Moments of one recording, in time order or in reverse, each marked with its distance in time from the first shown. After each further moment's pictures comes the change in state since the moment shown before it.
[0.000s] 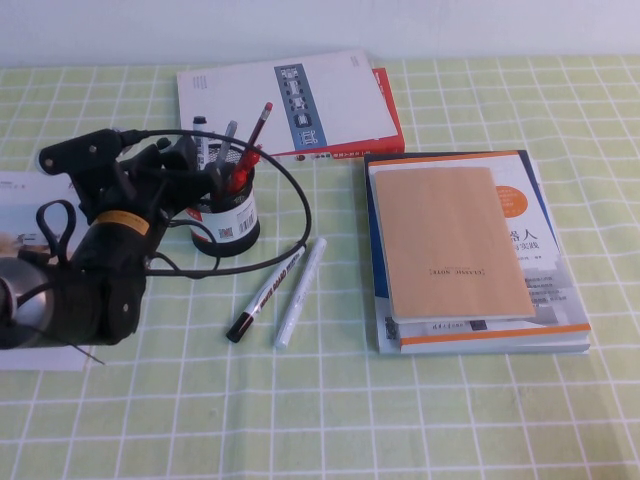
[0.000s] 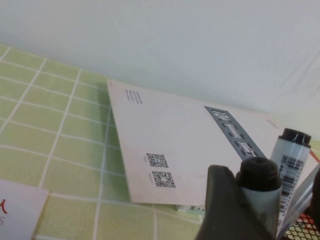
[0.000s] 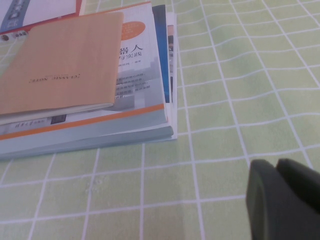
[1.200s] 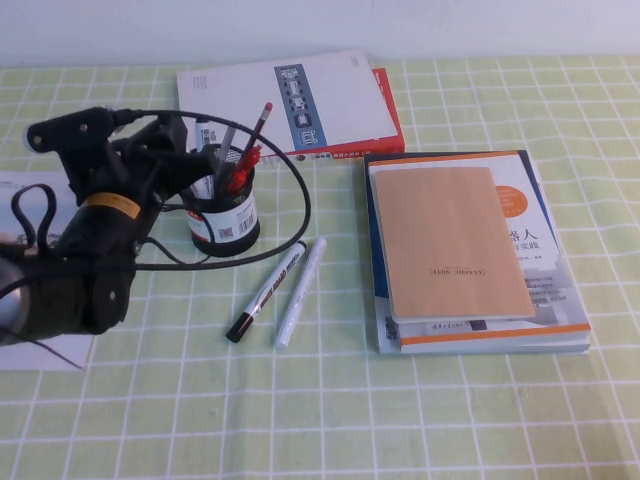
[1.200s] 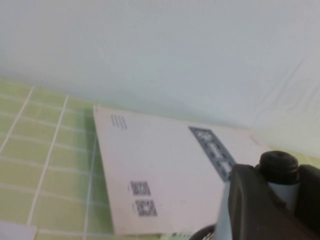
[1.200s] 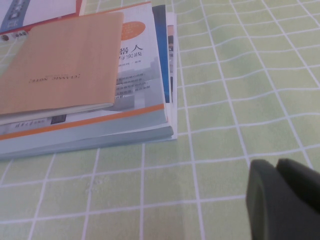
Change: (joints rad) right arm 0.000 0.000 0.000 0.000 0.000 0.000; left arm 0.000 -0.078 -0.002 0.016 0.050 0.028
